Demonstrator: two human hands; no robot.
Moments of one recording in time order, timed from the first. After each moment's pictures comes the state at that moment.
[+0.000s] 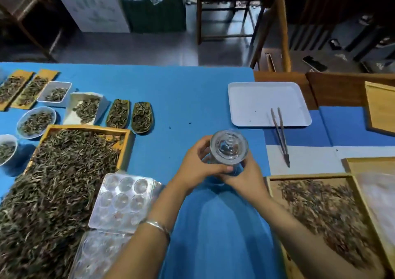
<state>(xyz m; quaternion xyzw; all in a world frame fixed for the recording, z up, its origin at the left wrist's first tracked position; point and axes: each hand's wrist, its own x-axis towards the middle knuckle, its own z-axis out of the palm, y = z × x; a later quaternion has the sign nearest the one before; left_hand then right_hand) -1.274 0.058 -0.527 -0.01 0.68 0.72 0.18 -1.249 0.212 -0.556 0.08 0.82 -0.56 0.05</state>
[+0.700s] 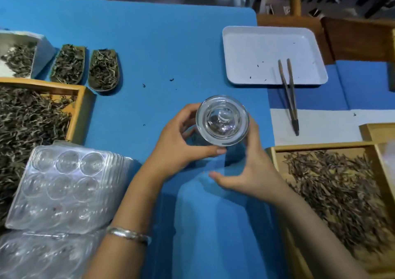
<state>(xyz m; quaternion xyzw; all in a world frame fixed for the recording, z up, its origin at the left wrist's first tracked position) -1.270 0.052 -0.577 0.07 0.71 0.69 0.13 -1.229 0.236 -0.577 -0.05 0.86 -0.50 0.10</state>
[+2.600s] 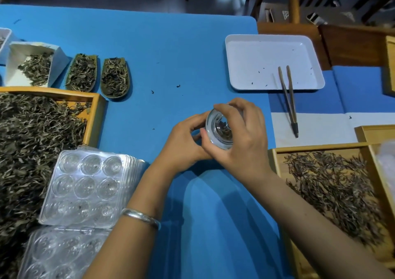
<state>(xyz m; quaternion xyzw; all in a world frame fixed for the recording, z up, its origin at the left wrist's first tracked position) -1.277 0.047 -0.570 0.08 0.72 0.67 0.15 -1.257 0.182 -0.537 -0.07 0.93 -0.29 -0.21</state>
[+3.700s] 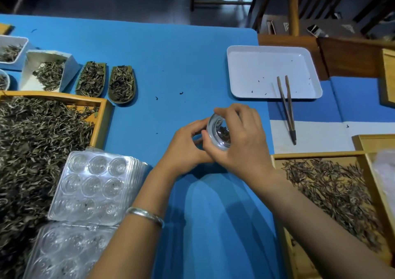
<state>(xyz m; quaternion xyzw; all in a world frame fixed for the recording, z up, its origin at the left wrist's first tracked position) -1.275 0.048 -0.567 0.06 0.73 0.67 0.15 -1.264 0.186 -0.523 -0.09 0.95 -0.26 -0.17</state>
